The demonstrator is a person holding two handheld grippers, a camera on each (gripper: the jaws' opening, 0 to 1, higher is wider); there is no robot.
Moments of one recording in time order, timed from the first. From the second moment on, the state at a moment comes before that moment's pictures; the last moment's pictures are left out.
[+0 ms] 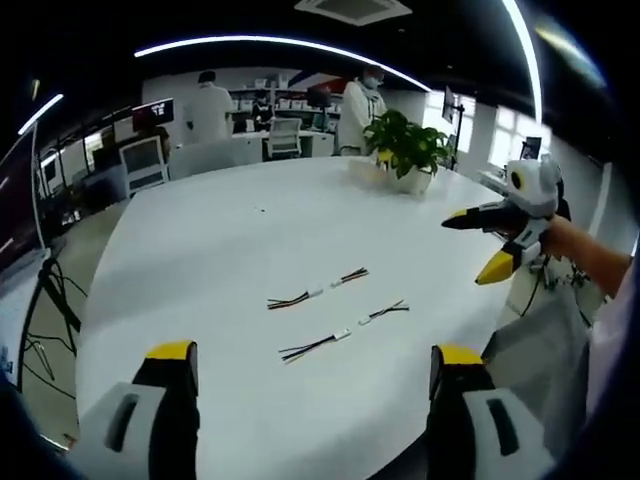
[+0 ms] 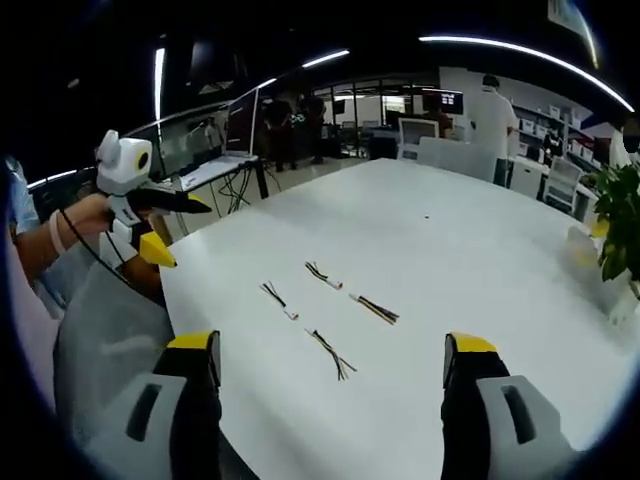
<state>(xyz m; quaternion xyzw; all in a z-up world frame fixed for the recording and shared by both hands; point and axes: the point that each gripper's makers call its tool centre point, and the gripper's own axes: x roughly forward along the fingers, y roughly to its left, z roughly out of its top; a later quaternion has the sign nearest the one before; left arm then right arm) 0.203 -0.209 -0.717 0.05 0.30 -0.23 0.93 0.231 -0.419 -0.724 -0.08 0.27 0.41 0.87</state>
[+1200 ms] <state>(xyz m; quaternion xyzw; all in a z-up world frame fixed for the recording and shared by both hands) 0.229 -0.230 -0.727 0.06 0.30 -0.27 0.91 0.248 -0.409 -0.738 -0.10 0.28 0.43 0.85</state>
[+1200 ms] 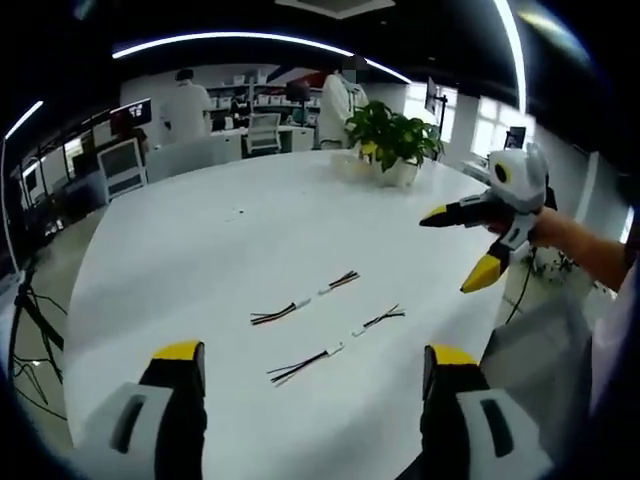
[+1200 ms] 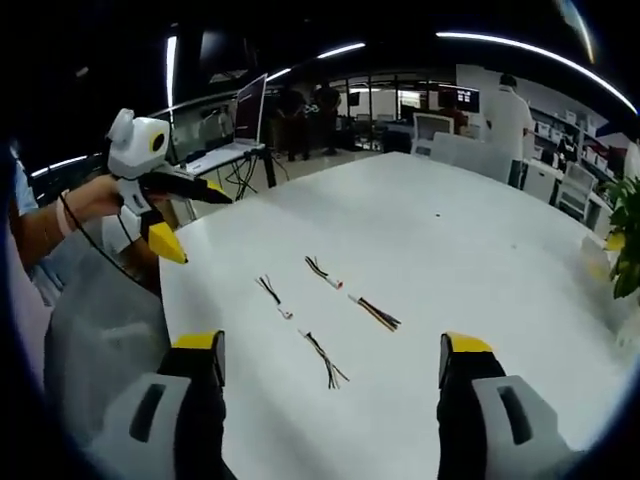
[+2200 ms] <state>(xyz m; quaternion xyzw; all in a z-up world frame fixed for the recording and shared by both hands) 0.262 -0.246 -0.732 0.06 0.30 -0.30 0.90 0.269 -0.386 -0.744 -0.11 0.27 0.46 0.84</state>
